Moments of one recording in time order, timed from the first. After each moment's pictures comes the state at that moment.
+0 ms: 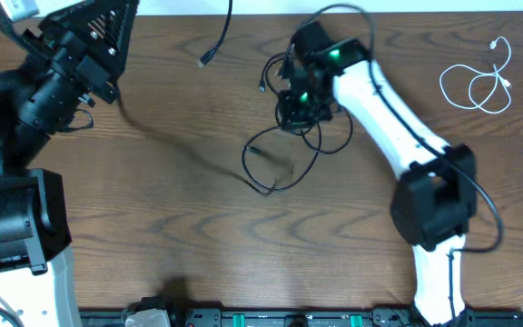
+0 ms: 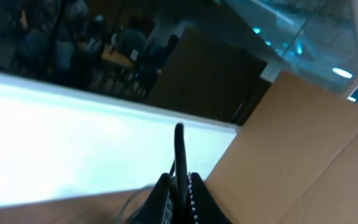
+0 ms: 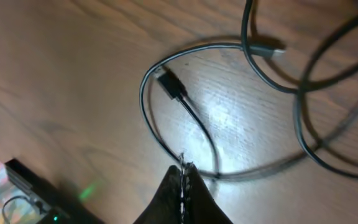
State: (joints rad) left arm 0.17 1.16 1.66 -0.31 0.81 -0.64; right arm 0.47 2.19 2.00 -1.18 -0.43 0.26
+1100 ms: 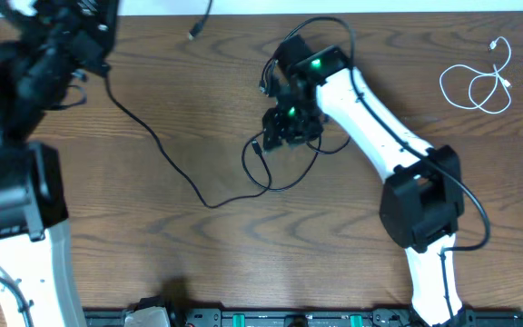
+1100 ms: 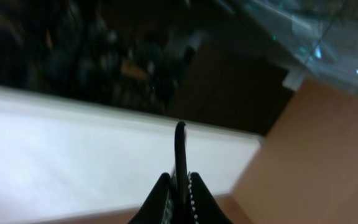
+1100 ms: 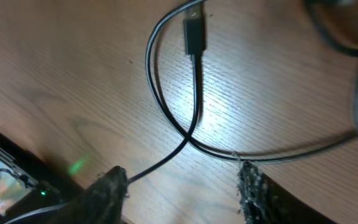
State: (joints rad) left arm 0.21 1.23 1.66 -0.21 0.77 -0.60; right arm 0.54 2.21 1.99 -1.26 -0.41 0.22
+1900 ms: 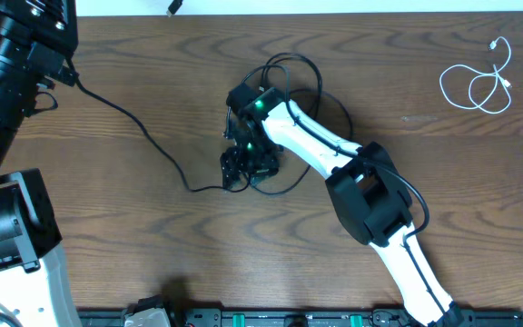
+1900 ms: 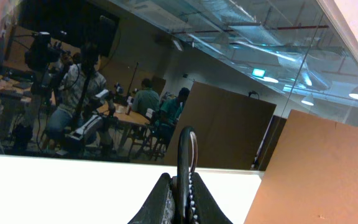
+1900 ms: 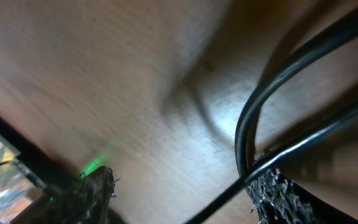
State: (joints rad) left arm 0.27 1.17 1.66 -0.03 0.75 -0.70; right arm 0.71 2.43 1.99 -1.14 -0.57 0.32
